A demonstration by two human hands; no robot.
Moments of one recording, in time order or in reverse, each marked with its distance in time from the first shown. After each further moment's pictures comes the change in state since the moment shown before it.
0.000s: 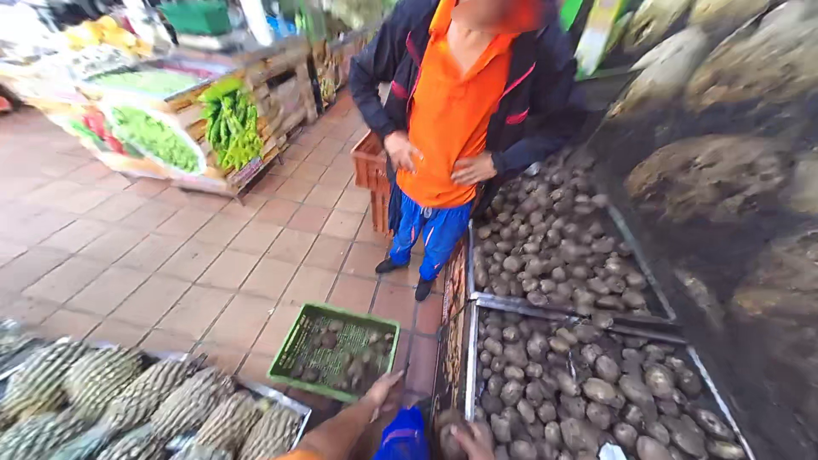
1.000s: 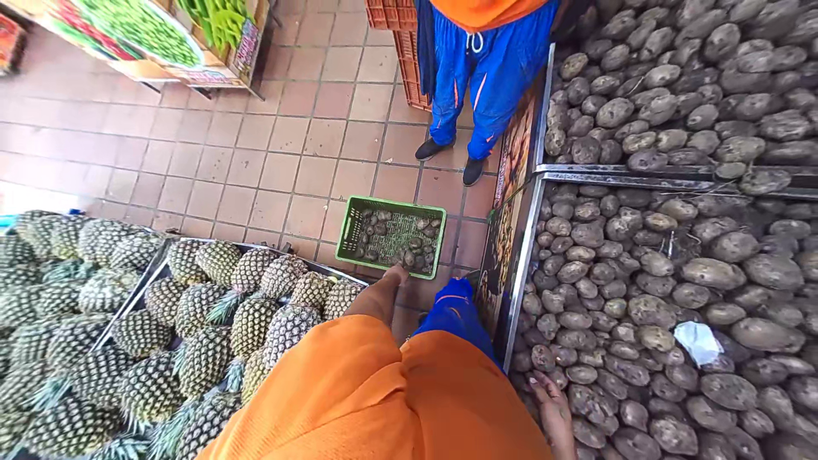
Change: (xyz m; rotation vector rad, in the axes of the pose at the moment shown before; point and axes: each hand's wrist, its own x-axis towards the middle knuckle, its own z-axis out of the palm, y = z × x) left_hand 0.015 -0.009 -0.085 1.116 0.221 -0.428; right_hand -0.085 0.163 -0.097 -0.025 0.217 0.213
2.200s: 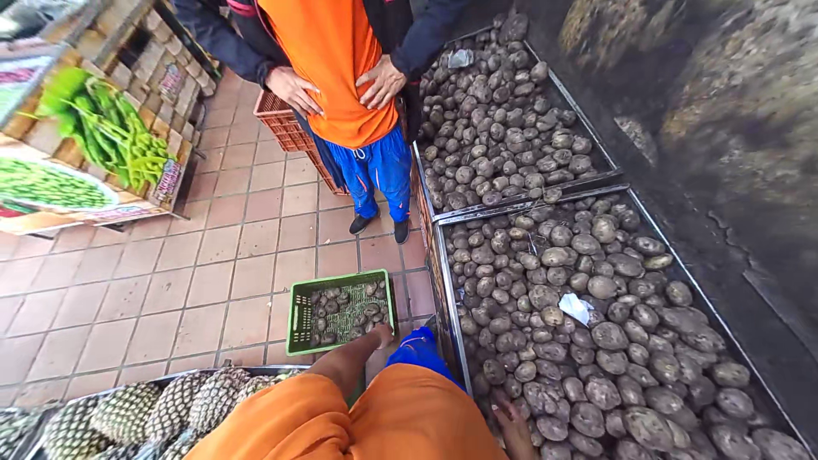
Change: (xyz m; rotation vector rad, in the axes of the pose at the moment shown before) left_hand -0.051 0.100 0.038 0.447 -0.157 0.333; right_hand -0.020 0.035 -0.001 0.138 0.125 -0.016
